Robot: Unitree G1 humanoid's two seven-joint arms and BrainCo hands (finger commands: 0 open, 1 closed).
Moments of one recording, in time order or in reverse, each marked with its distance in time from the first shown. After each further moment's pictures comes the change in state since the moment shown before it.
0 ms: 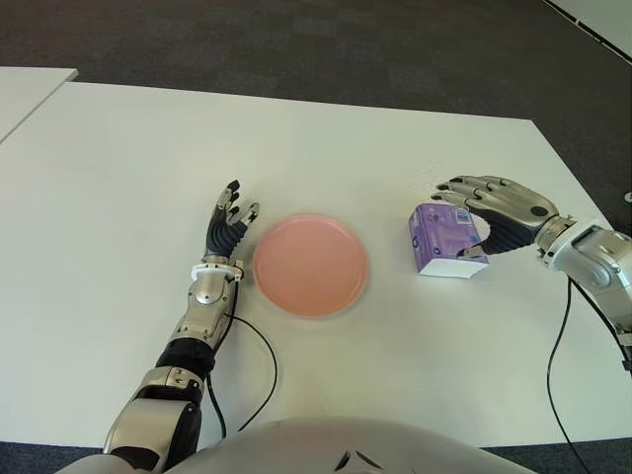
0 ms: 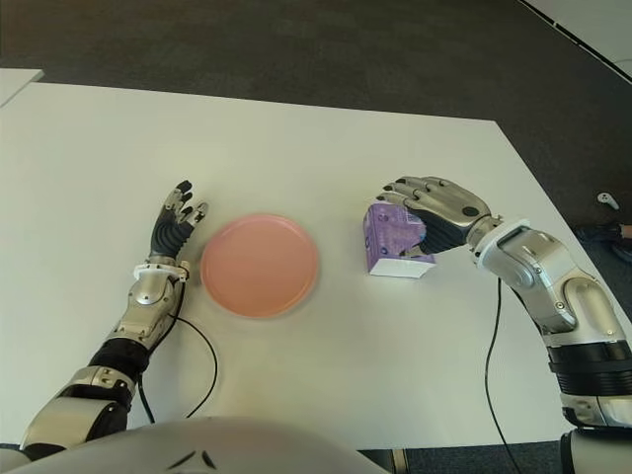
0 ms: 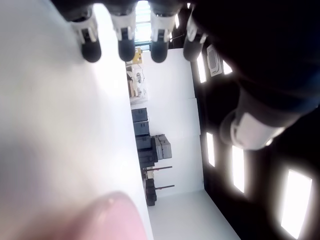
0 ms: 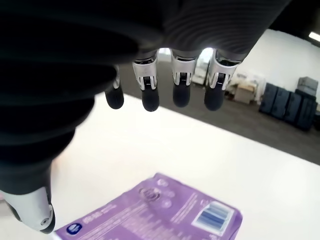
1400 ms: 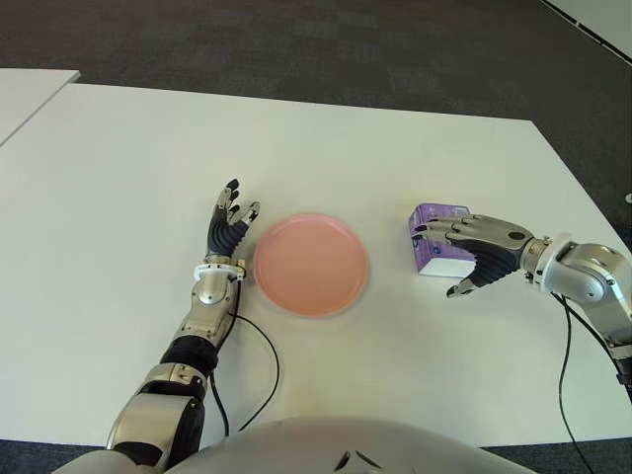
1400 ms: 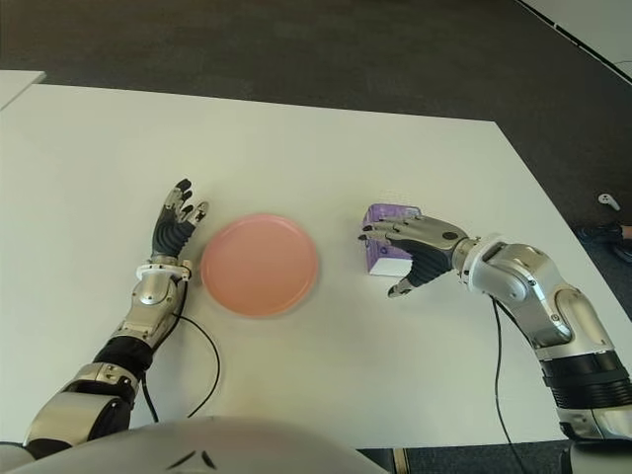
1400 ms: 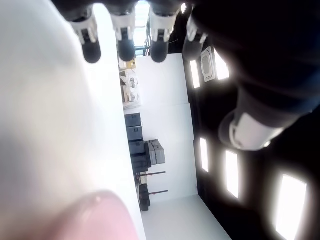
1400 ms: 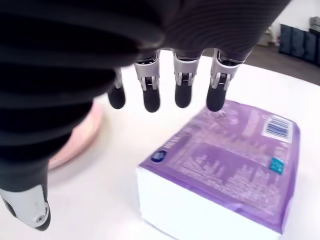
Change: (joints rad) left arm -0.023 -0.012 0.000 0.056 -0.002 -0.051 0.032; right arm 0.057 0.001 0.051 -0.046 0.195 -0.028 0.271
